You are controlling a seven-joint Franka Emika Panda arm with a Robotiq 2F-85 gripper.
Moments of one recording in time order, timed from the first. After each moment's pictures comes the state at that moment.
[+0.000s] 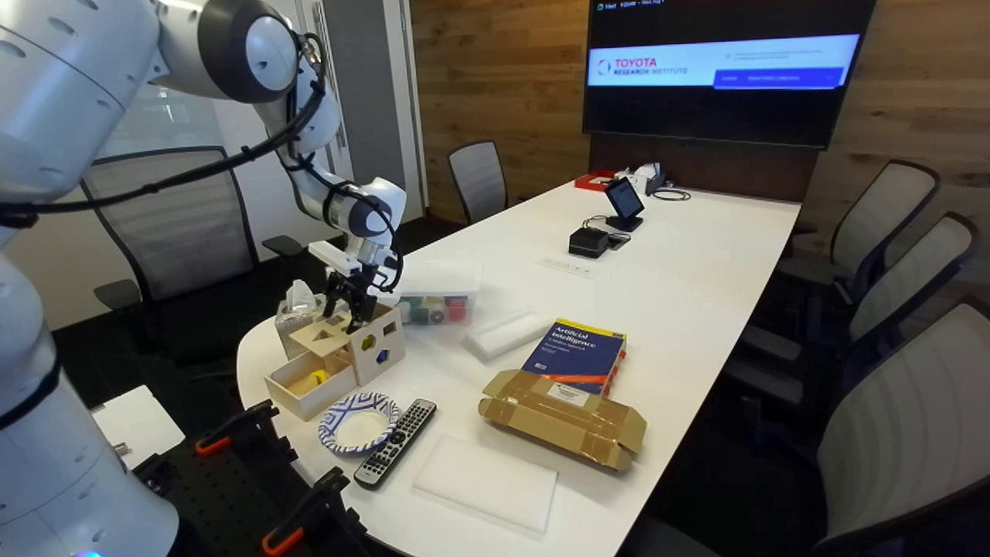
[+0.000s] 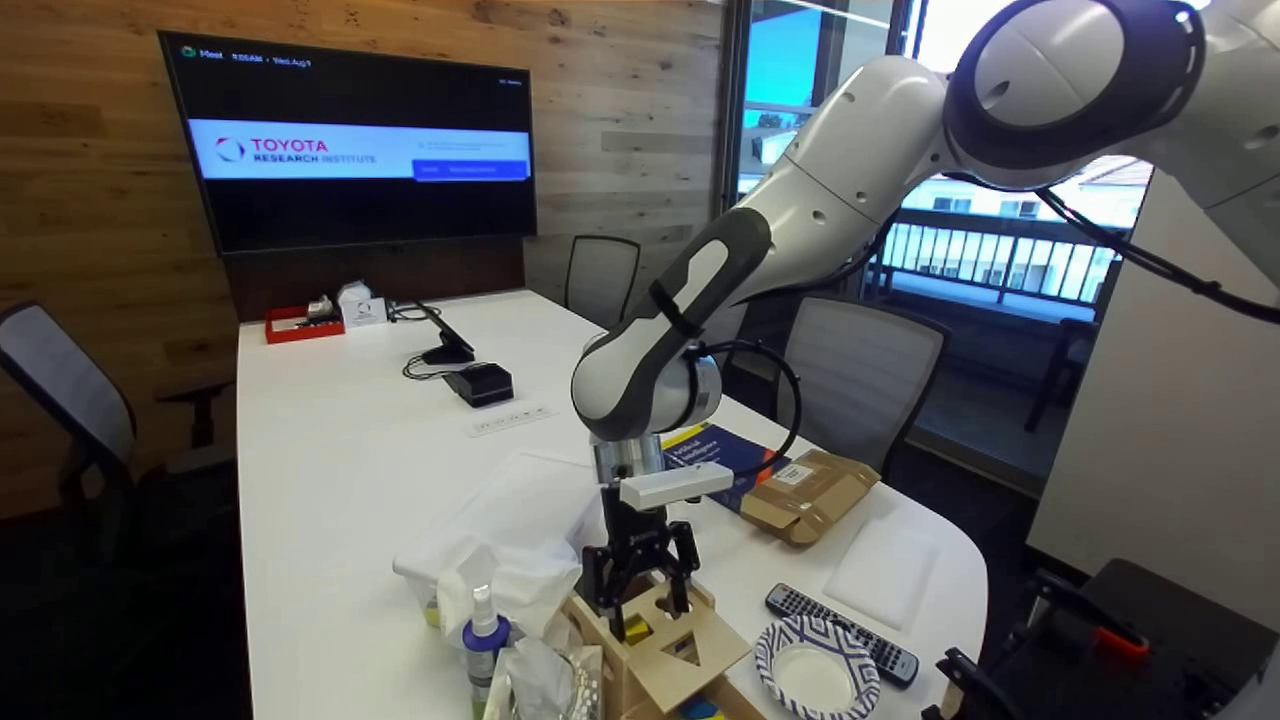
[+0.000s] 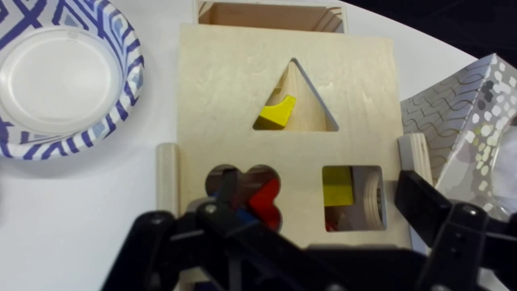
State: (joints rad) arm 0.23 0.81 0.20 -1.79 0.20 2.17 0.19
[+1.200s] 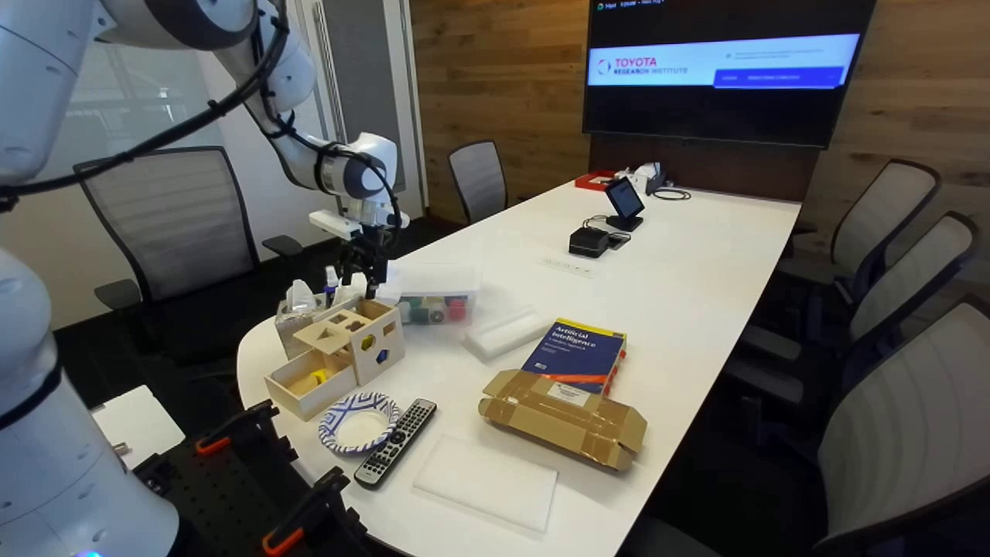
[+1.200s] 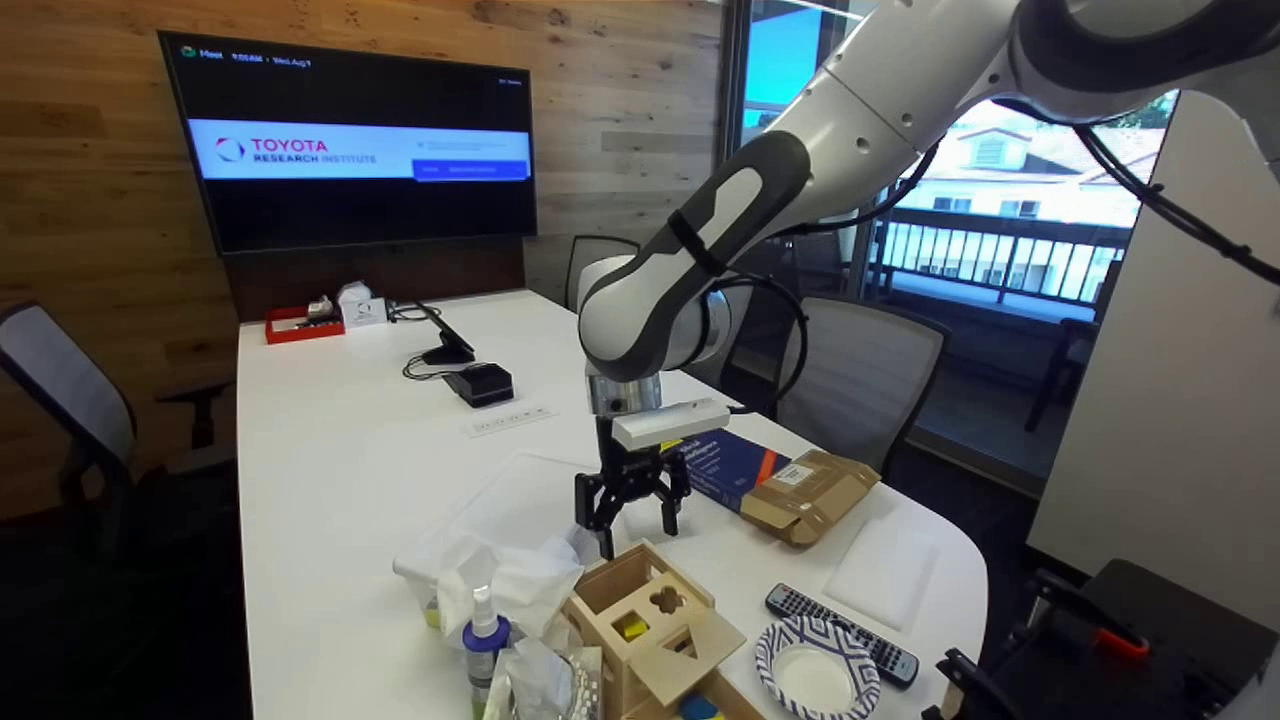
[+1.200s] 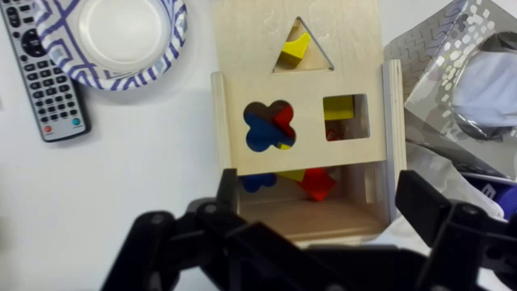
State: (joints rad) arm 0.29 0.62 0.13 -1.86 0.11 2.23 0.31
